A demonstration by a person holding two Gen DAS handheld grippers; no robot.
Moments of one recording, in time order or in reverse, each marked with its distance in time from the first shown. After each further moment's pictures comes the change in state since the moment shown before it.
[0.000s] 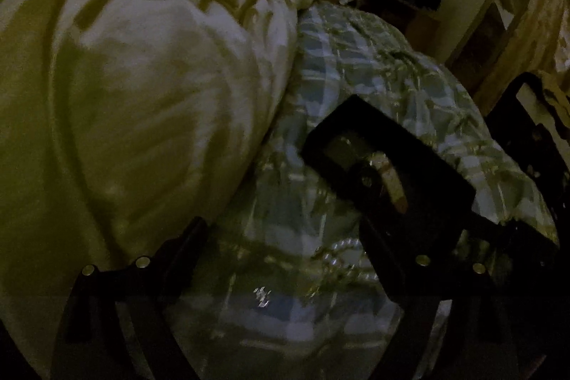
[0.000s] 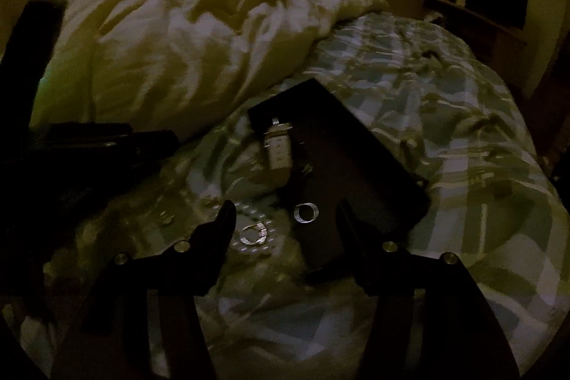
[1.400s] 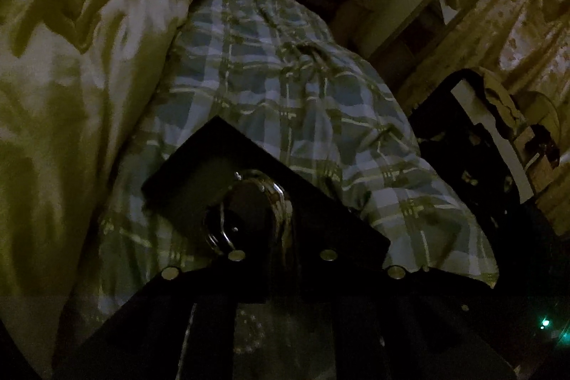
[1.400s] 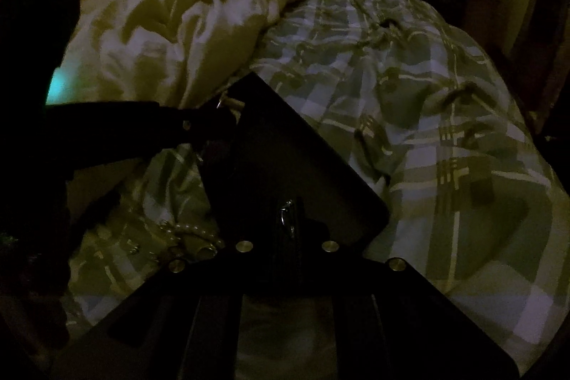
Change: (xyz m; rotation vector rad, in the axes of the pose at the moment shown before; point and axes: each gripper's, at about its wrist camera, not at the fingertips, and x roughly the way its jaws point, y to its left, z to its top) left arm 0.054 -0.084 0.057 0.039 0.039 -0.323; right arm 0.023 -0.047 0.019 0.182 0.065 -0.083
